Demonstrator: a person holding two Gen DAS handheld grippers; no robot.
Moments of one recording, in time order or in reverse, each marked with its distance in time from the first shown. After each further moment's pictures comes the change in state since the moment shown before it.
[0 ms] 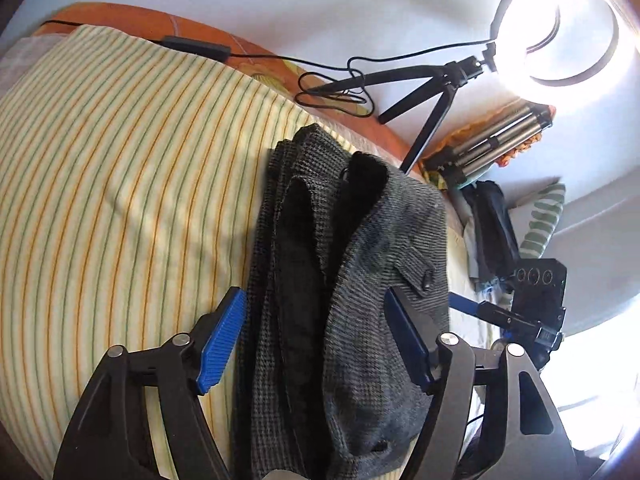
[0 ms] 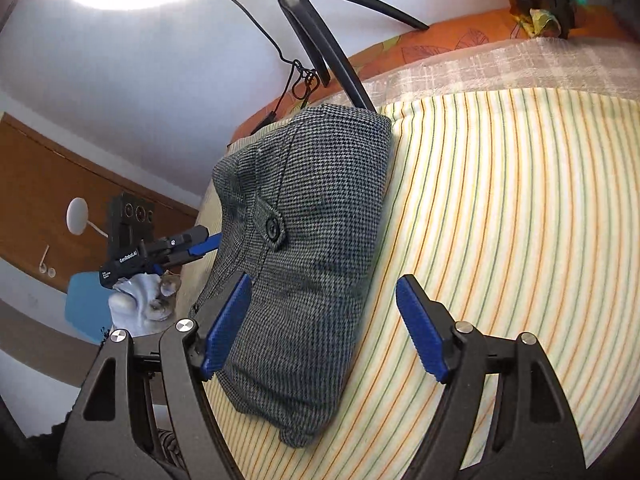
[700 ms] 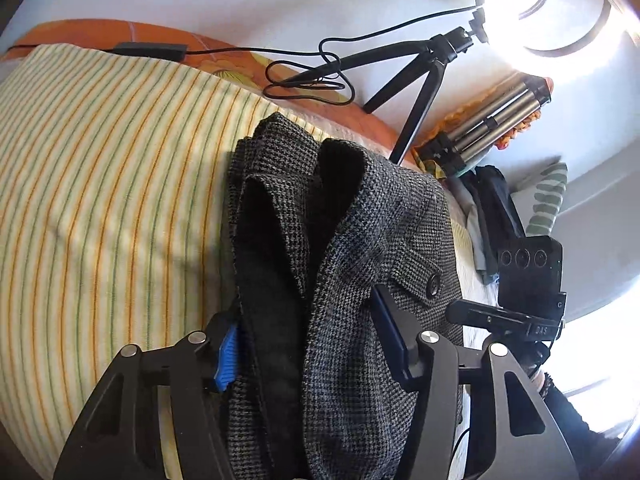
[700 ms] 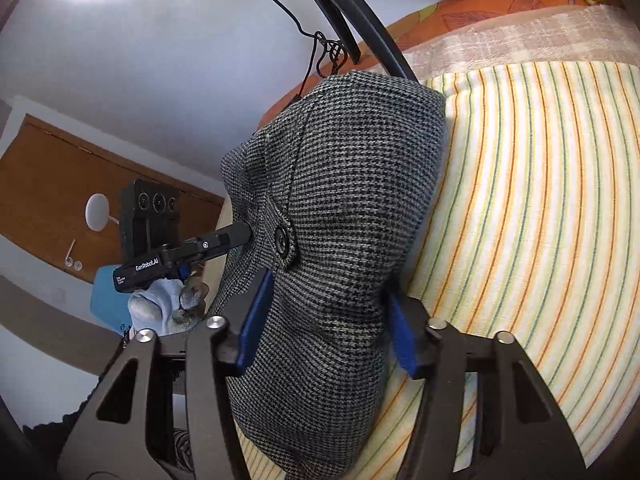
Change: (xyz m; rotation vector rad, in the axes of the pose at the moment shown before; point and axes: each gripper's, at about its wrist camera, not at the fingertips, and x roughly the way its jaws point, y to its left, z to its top) left arm 0.028 -0.015 0.004 0.081 0.002 -0.001; right arm 0.055 0.006 0.014 -0.007 0.042 0.143
